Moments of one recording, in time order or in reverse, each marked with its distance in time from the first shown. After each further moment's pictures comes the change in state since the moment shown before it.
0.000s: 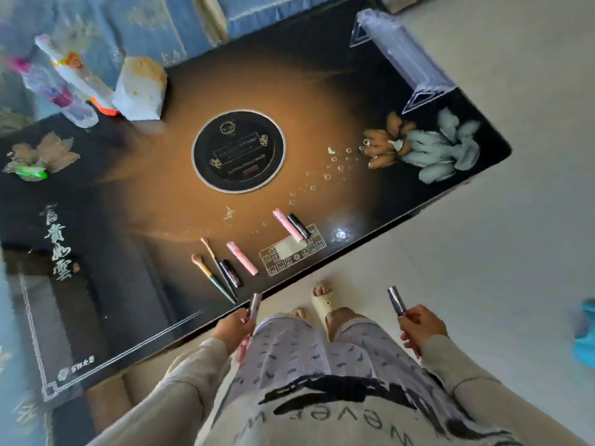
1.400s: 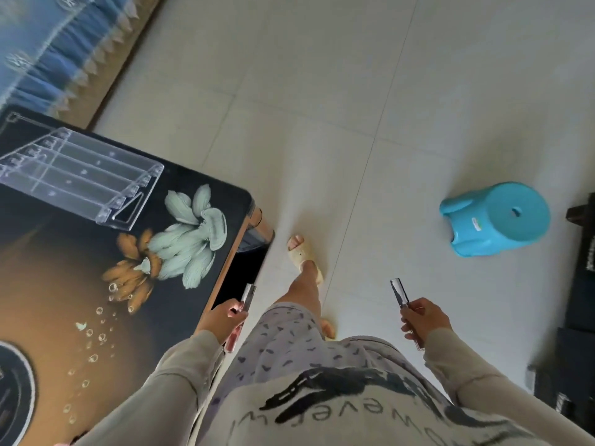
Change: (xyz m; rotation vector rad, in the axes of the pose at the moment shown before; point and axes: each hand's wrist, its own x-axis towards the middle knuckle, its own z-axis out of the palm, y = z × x) left_hand 0.058 0.516 0.147 0.483 -0.212 0.295; right_hand 0.175 0.113 -0.364 0.608 0.249 0.439
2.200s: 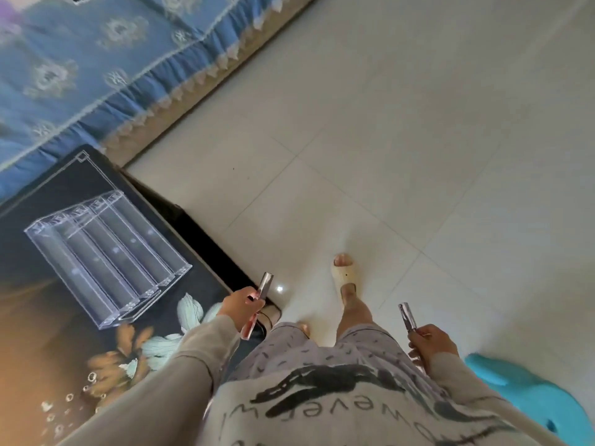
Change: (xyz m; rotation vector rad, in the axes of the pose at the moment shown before) left_hand 0.133 0.205 -0.214 -0.337 0.147 -0.084; right_hand 0.136 -0.370 0.031 -0.320 -0.074 -0.135
